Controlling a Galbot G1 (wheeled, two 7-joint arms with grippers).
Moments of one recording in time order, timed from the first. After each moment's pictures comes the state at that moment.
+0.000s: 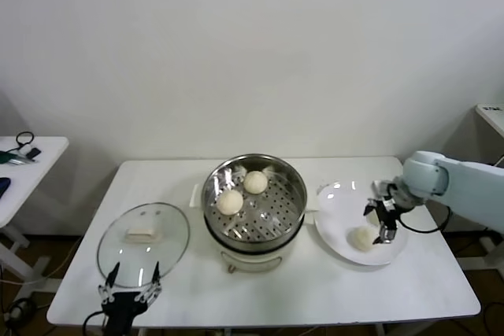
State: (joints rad) left arm 1.85 -1.49 -0.66 -2.12 -0.04 0.03 -0.05; right arm 0.41 0.58 -1.46 1.40 0.31 -0.31 -0.88
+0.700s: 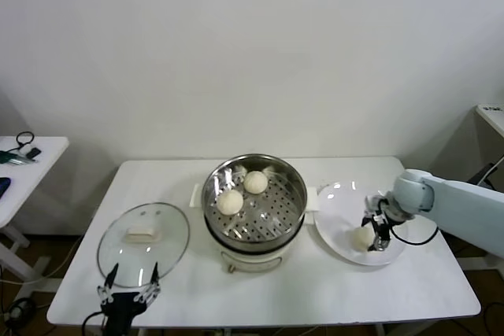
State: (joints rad) left arm 1.85 -1.49 -0.66 -2.11 -0.04 0.03 -0.05; right arm 0.23 0.62 -1.32 1.32 0.24 -0.32 -0.85
